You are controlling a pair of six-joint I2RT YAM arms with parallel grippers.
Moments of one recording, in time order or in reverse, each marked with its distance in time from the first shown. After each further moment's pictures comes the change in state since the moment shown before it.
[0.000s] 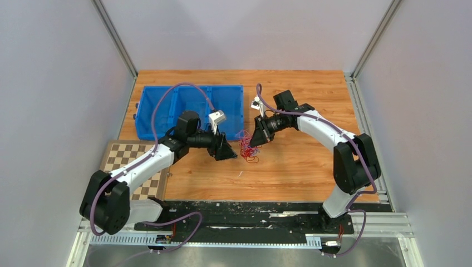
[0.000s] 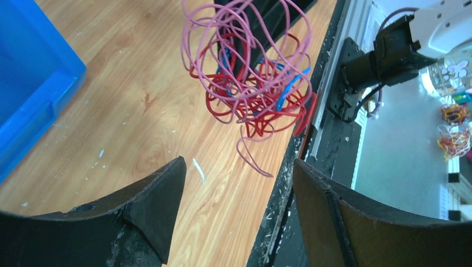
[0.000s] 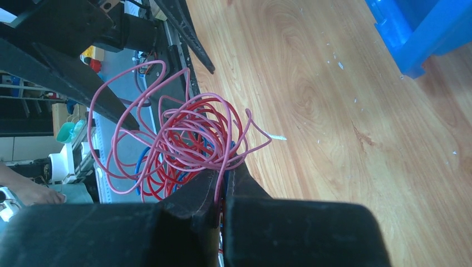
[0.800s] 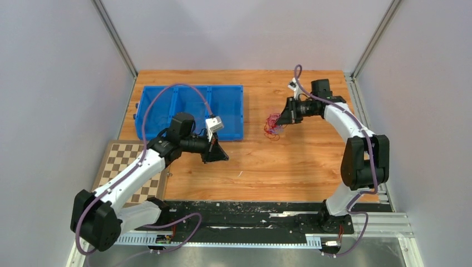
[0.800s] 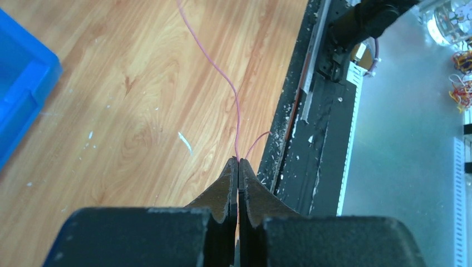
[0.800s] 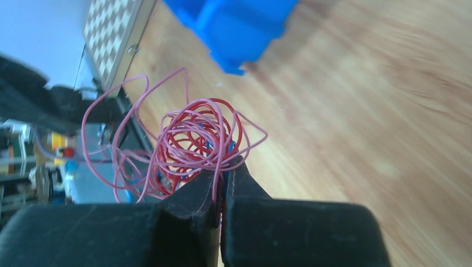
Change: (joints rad) left arm -0.016 -0.113 0.040 -0.248 0.017 0.161; right arm -0.301 -0.007 0.048 0.004 0.046 0.027
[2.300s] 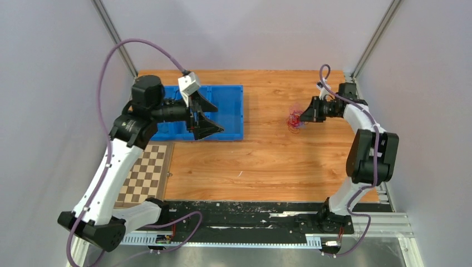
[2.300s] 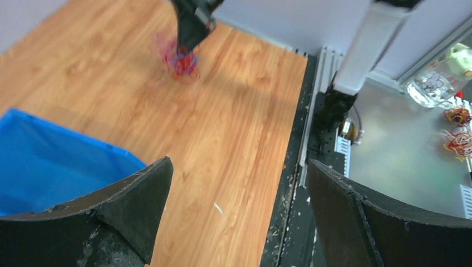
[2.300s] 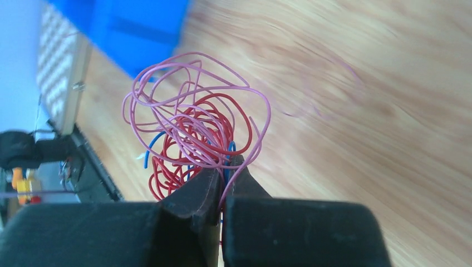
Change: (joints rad) left arm 0.131 -0.047 0.673 -0.306 0.100 -0.004; right arm -0.341 0.134 -0.010 0.015 0.080 -0.103
